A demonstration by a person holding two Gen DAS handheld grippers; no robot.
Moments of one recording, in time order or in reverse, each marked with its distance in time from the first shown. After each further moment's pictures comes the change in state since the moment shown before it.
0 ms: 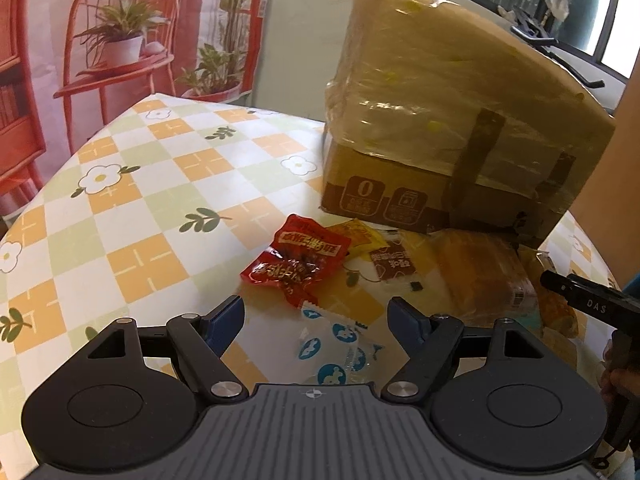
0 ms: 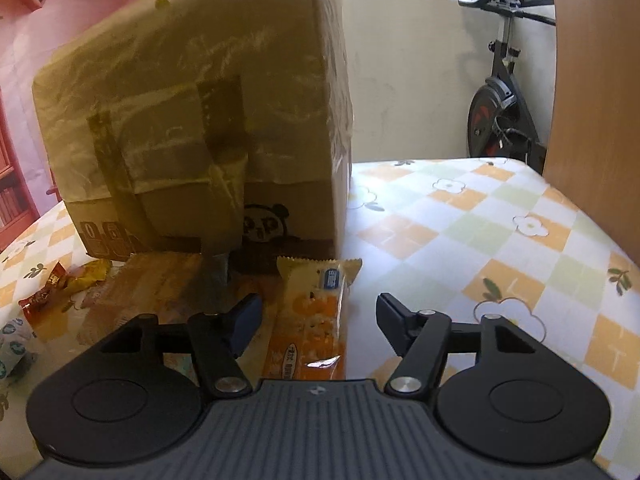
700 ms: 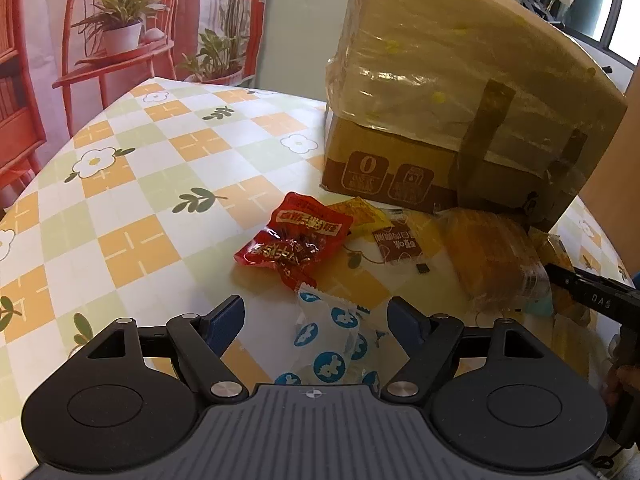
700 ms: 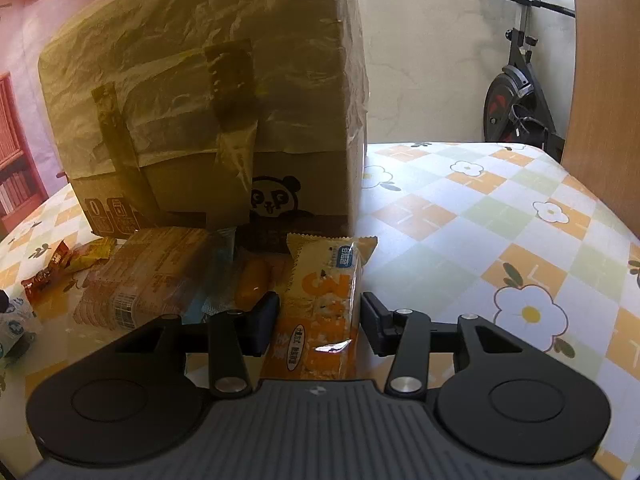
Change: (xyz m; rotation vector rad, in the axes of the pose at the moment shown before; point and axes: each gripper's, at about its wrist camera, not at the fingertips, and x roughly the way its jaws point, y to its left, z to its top) left arm 0.014 -0.008 -0.007 0.010 0.048 0.014; right arm 0.013 0.000 -0.006 -0.020 0.045 0.042
